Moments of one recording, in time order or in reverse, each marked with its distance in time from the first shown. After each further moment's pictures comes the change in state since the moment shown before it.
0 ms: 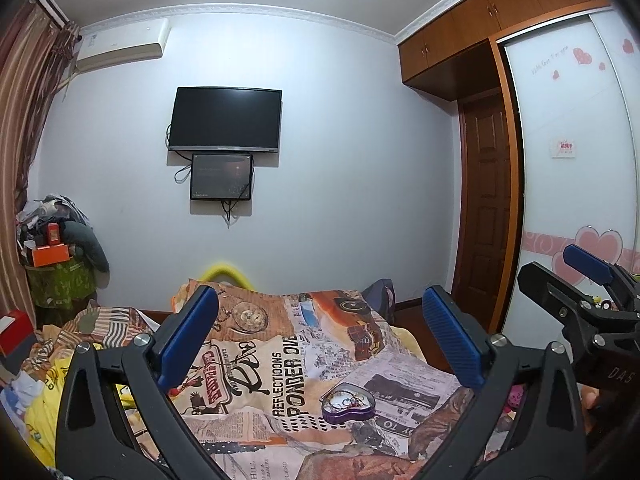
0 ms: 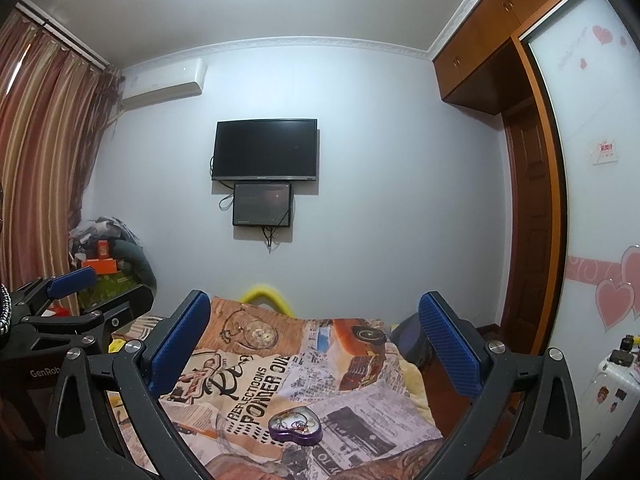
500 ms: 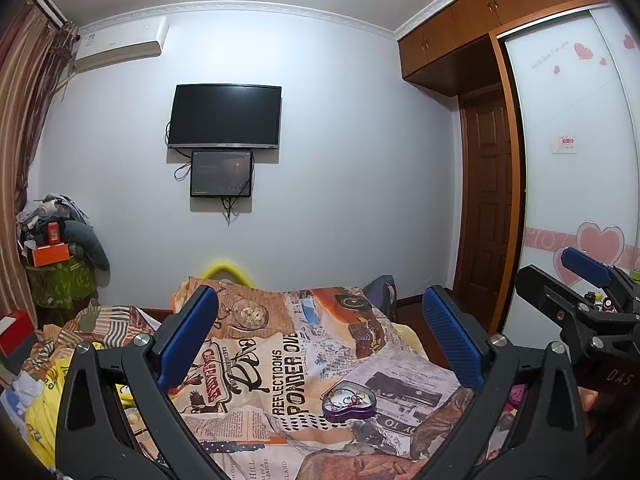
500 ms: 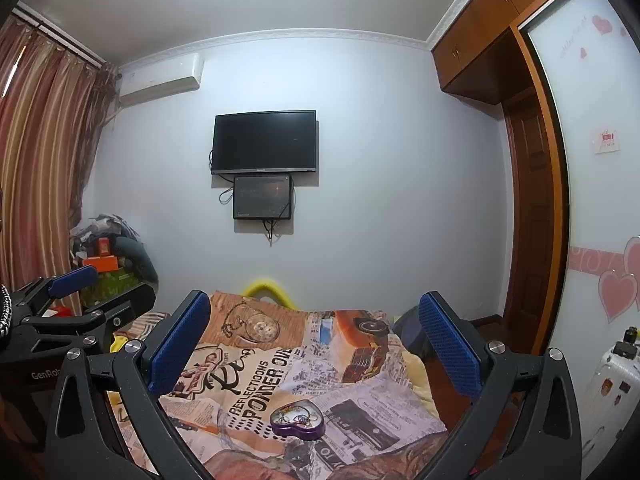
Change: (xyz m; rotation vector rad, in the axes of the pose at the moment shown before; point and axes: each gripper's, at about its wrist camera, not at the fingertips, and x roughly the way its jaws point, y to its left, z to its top) left arm 0.006 -0.003 -0.002 0.004 0.011 0.005; right arm 0.001 -0.003 0.002 0.020 0.031 0.008
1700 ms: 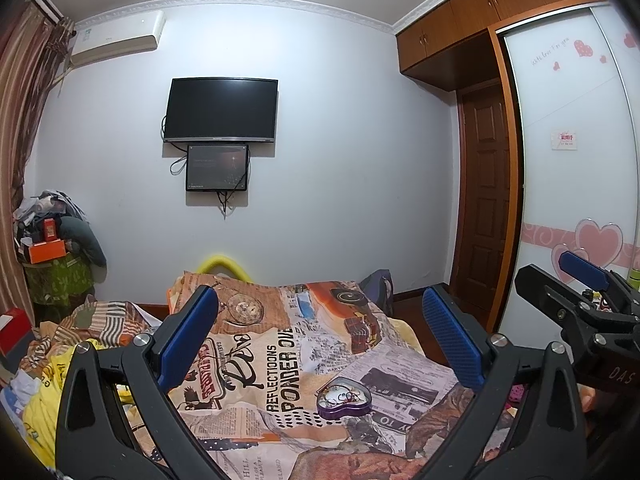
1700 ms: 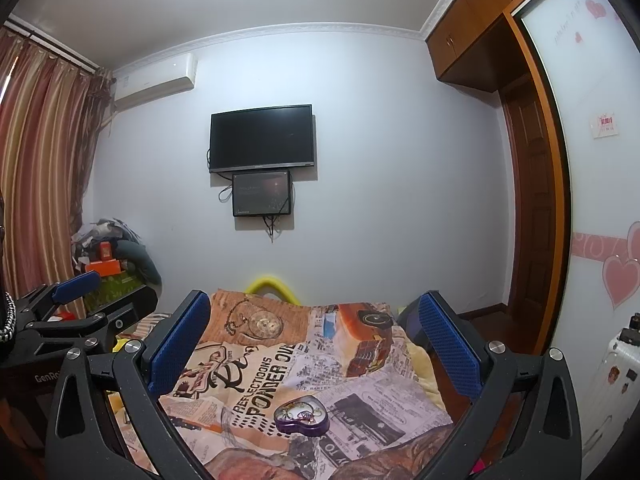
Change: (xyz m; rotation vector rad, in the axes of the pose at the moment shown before) left arm 0.007 -0.002 -0.001 0.000 0.026 -0.017; right arm -0.001 -0.005 0.000 0.035 0.022 0.004
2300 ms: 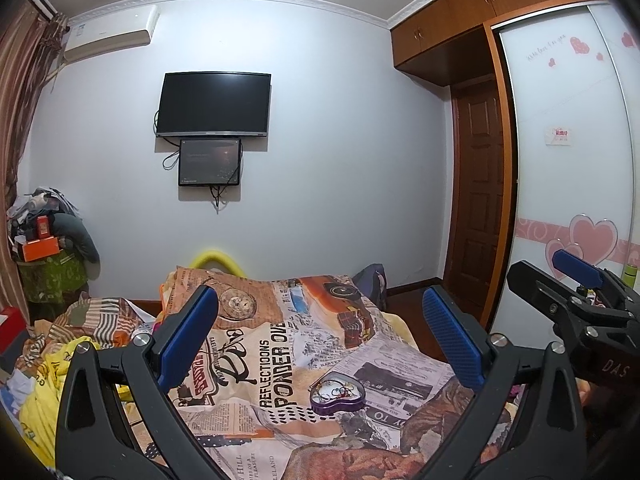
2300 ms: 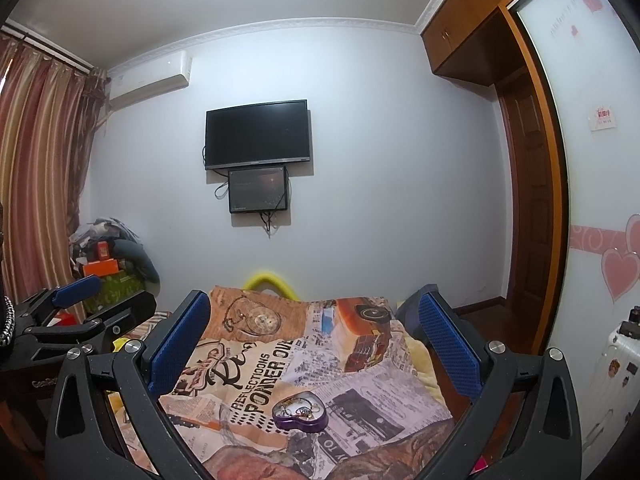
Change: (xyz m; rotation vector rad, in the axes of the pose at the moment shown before) left arm 0.002 -0.002 -0.002 0.000 0.019 -0.024; right arm 0.004 -0.004 0.000 0.017 0.024 -0.012
